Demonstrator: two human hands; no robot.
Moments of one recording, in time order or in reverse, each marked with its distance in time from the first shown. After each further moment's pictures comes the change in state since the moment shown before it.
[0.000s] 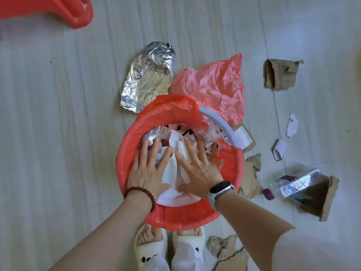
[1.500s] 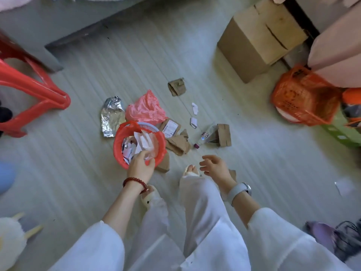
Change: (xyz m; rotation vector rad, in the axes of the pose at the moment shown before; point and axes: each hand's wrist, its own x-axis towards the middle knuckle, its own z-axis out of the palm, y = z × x) left_hand -0.244 0.131 -0.368 -0.794 -0.101 -0.134; right_hand -0.448 0.026 -0.247 1.756 0.293 0.952
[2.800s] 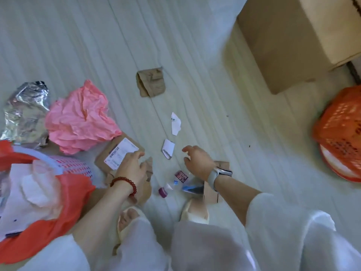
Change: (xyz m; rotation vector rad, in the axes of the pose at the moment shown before) left_hand 0.376 0.007 0.346 0.094 -0.038 -0.150; right_hand 0.532 0.033 -0.073 -1.058 -0.314 -0.419
